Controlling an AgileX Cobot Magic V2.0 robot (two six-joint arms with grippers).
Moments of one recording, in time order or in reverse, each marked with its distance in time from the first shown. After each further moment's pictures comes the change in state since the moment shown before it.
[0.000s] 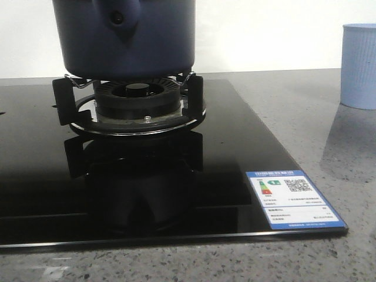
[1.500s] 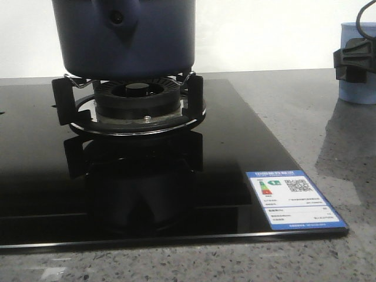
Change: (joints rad) left arm 0.028 -0.034 0.000 0.005 0.057 0.000; right arm 0.006 0.796 -0.301 0.000 -0.496 0.020
